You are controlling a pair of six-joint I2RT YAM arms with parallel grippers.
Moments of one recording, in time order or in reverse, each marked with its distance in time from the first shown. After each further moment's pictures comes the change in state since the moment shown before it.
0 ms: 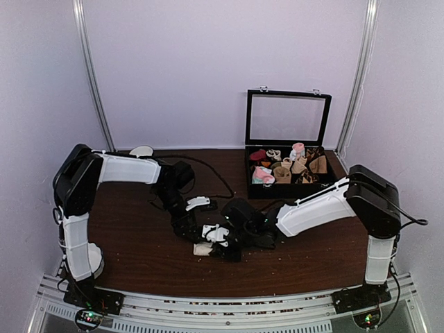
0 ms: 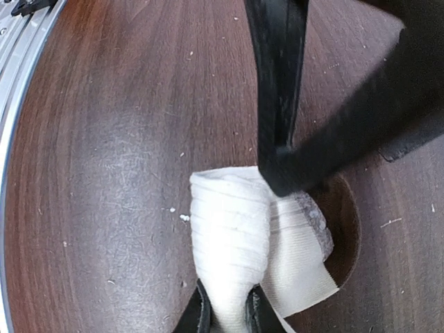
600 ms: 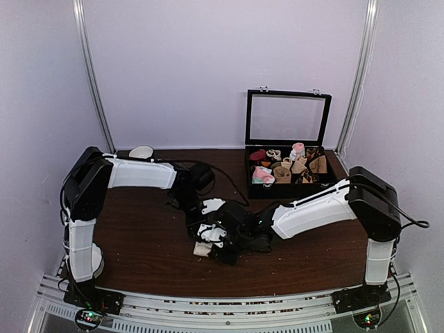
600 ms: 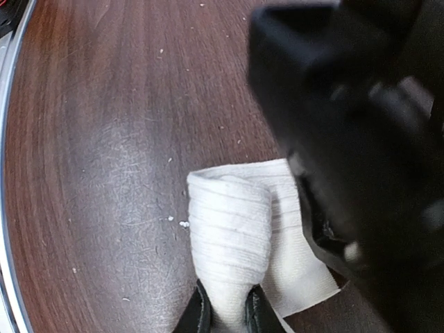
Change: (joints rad) left arm -0.135 0.068 0.116 0.067 -0.271 -0.024; right arm 0.054 0.003 0.061 -0.117 0.117 0.194
